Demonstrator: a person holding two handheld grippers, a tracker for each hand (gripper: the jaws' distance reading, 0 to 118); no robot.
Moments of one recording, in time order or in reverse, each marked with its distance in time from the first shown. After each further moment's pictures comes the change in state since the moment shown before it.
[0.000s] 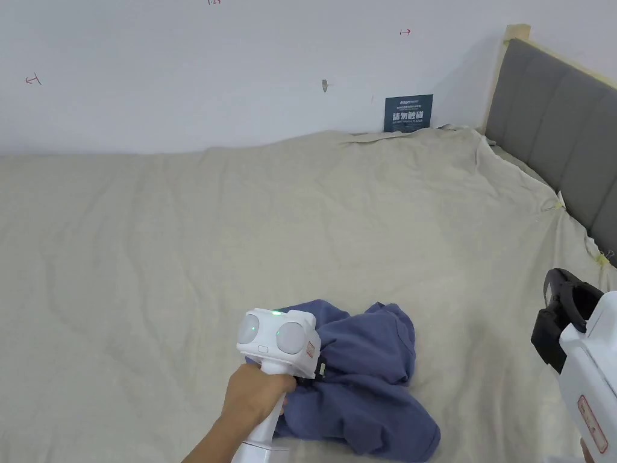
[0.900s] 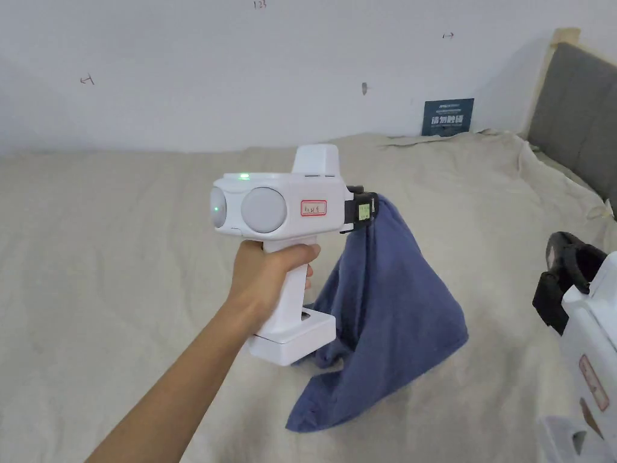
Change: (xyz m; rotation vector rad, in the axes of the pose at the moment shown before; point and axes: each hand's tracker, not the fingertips) left arm 0.008 0.066 0.235 0.634 -0.315 -0.045; right arm -0.039 0.030 -0.009 0.079 0.068 -0.006
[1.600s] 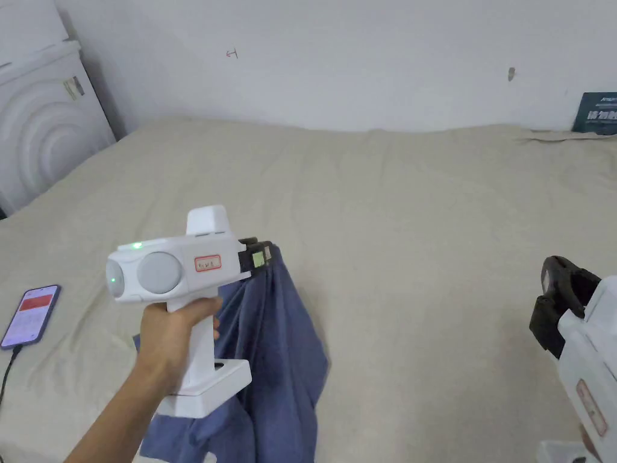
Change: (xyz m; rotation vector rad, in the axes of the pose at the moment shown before) left arm -0.176 -0.086 0.192 0.076 0.460 0.299; right arm -0.117 -0.022 -0.027 -0.065 0.296 -0.022
